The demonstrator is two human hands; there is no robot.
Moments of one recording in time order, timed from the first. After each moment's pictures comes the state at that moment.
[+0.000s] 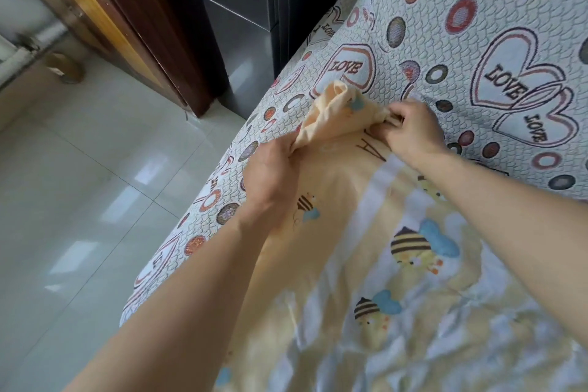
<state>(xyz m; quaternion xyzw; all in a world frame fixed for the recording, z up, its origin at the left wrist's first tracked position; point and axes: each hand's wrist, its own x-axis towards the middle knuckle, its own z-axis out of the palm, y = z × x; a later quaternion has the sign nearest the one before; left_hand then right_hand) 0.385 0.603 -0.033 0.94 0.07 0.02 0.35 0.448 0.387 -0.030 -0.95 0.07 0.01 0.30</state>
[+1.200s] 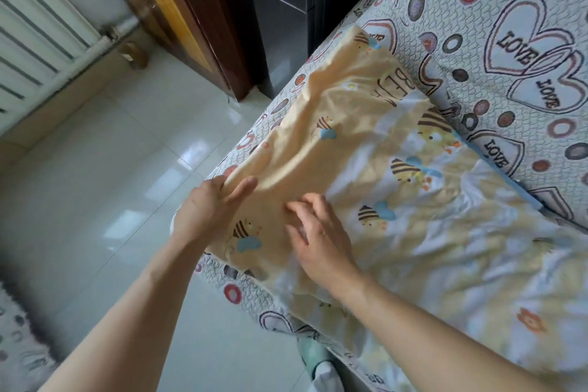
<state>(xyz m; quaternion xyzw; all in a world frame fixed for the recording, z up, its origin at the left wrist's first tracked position) 0.221 0.706 -0.021 0.92 0.25 -0.12 0.27 0.195 0.505 -0.058 -0.91 -0.14 0.09 0.38</state>
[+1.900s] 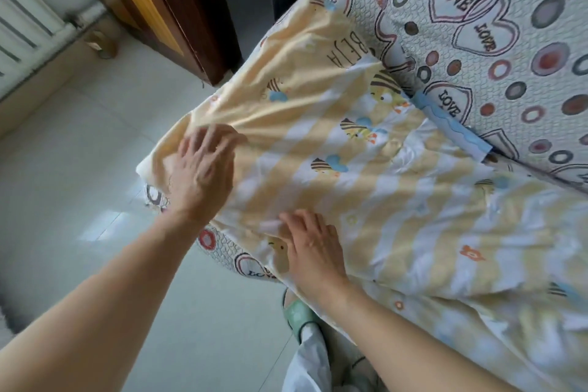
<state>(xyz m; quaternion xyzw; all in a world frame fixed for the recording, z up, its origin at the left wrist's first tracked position) 0.171 0.663 -0.030 0.98 -0.11 0.17 0.08 0.083 0.471 -0.093 -0.96 -0.13 0.03 0.25</state>
